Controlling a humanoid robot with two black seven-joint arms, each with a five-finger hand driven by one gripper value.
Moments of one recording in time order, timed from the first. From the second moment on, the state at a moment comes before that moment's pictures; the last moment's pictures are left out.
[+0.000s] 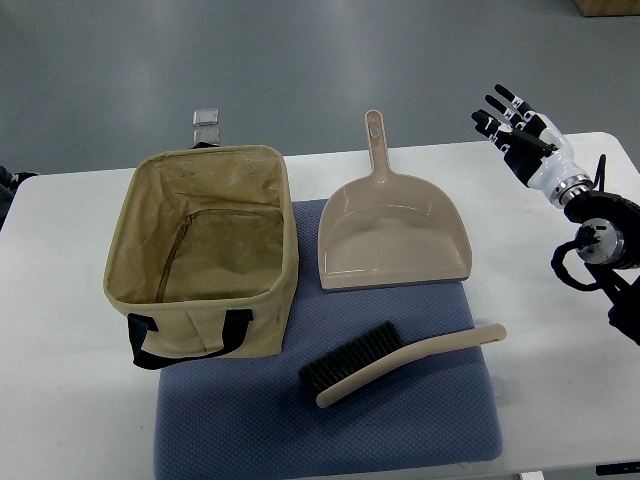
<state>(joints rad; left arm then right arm) 0.00 0.00 -0.11 -0.12 -0.07 -0.04 0.06 0.66 -0.28 0.98 0.69 -0.33 0.23 0.24</state>
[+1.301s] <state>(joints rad) 0.00 0.00 -0.11 -0.12 -0.07 -0.04 0.07 0.66 -0.28 0.99 0.69 -0.33 0.23 0.25</state>
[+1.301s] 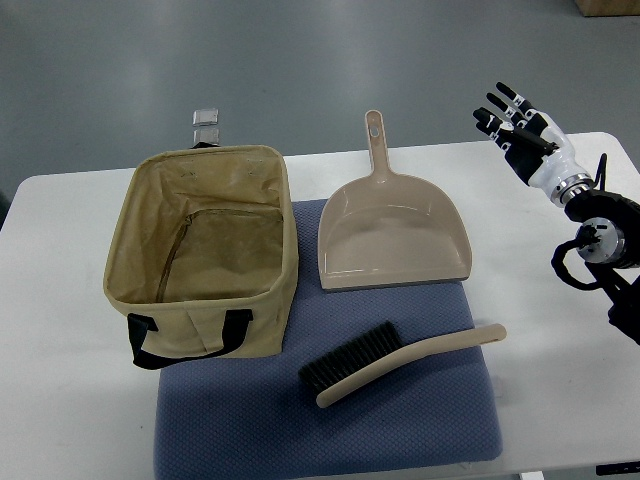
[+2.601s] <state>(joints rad) 0.00 0.00 -0.11 -0.12 -0.07 -0.04 0.07 0.66 -0.29 0.99 0.70 -0.33 0.31 0.24</state>
